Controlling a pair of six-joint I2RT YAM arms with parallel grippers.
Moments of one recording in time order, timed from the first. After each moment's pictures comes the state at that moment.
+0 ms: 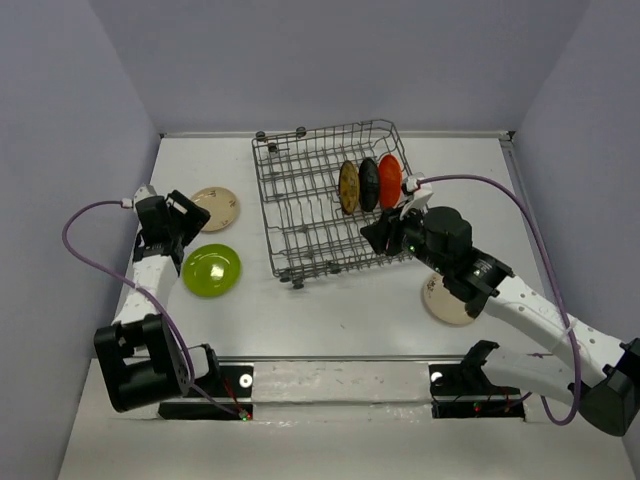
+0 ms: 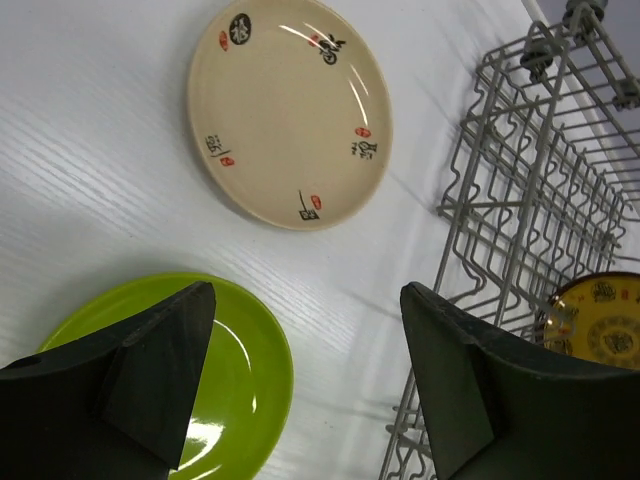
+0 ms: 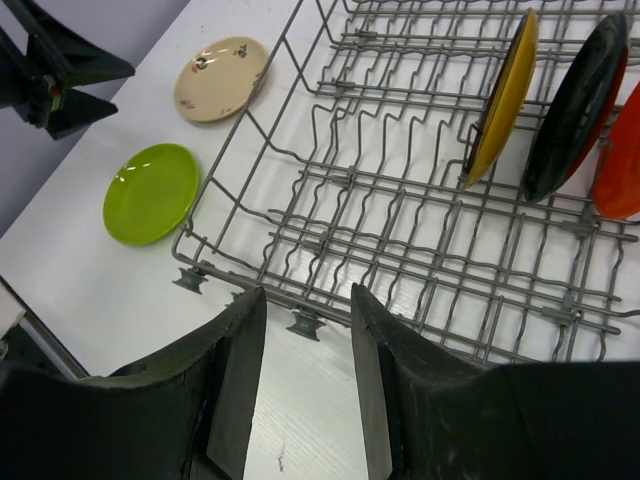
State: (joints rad) left arm 0.22 1.19 0.71 -0.08 0.10 -0.65; right arm 0.74 1.00 0.87 -0.10 0.07 0.33
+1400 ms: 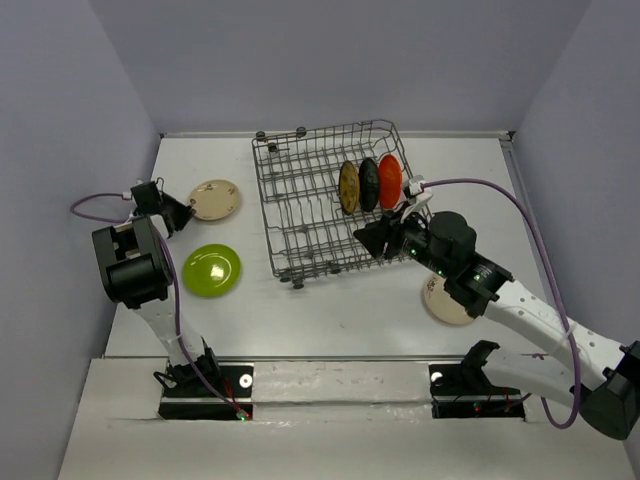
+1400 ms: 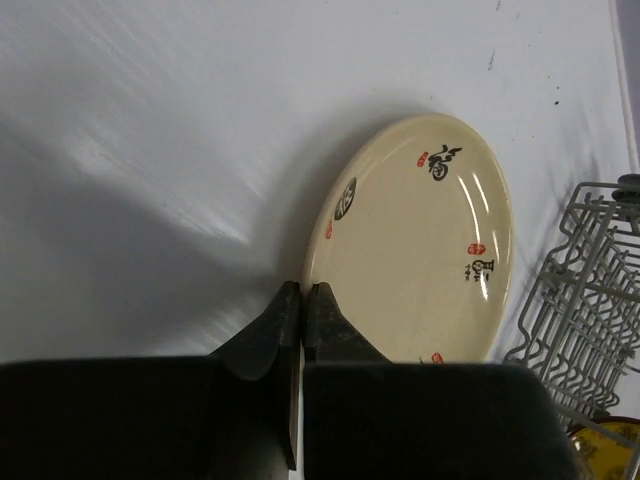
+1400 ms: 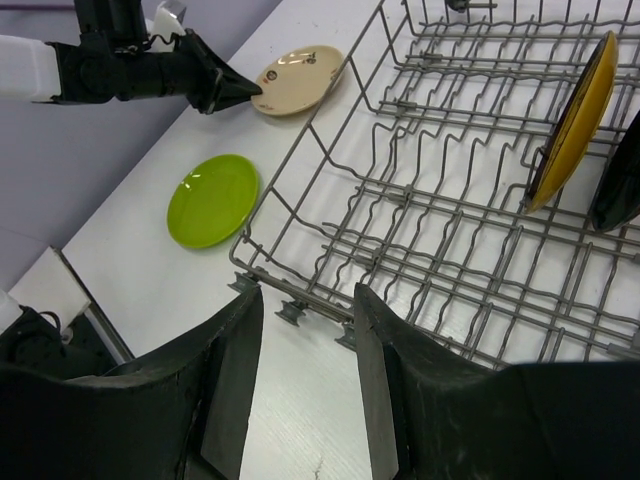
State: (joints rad) left arm 0.35 1.89 1.01 0.17 0.22 -0.73; right arm 0.74 0.96 0.80 0.03 -0.06 0.38
